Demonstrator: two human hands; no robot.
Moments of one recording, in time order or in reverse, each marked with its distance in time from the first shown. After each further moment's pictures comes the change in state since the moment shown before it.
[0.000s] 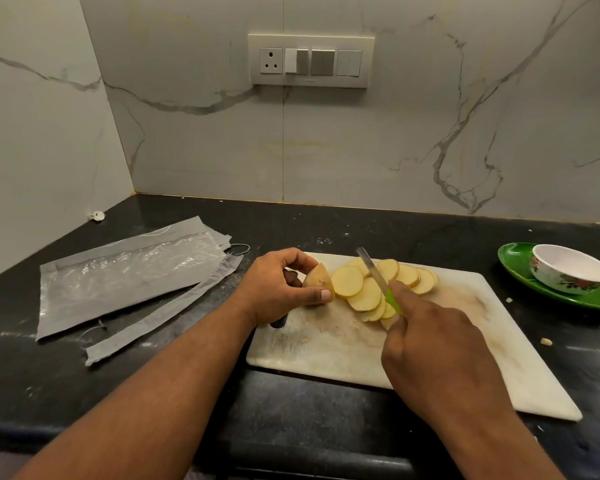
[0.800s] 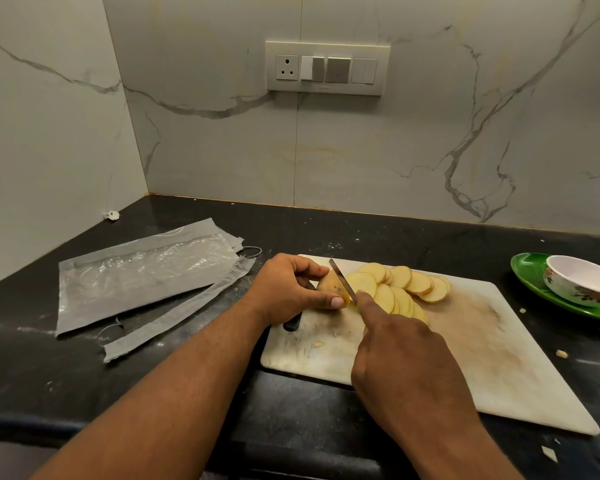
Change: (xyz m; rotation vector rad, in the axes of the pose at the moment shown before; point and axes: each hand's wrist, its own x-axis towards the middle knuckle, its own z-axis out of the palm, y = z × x) left_hand -0.006 0.010 -0.005 -0.065 -0.023 -0.083; right_hand -0.010 -0.036 0.021 -0.066 -0.054 -0.157
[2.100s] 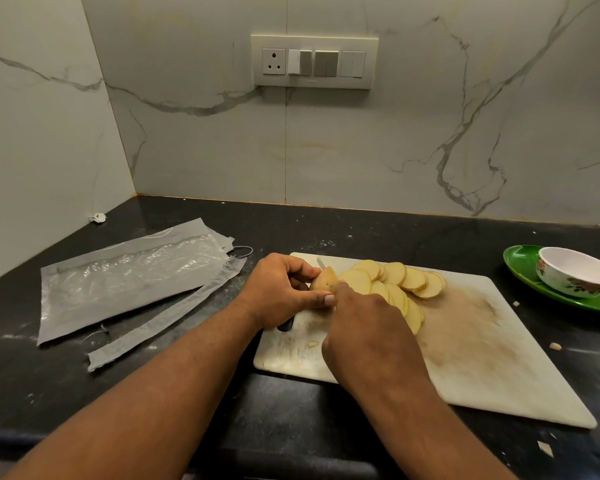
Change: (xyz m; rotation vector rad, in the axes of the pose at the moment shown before) left_hand 0.005 -0.008 0.004 0.047 0.023 0.084; right_hand 0.034 -0.015 0.020 0.030 -0.072 0.073
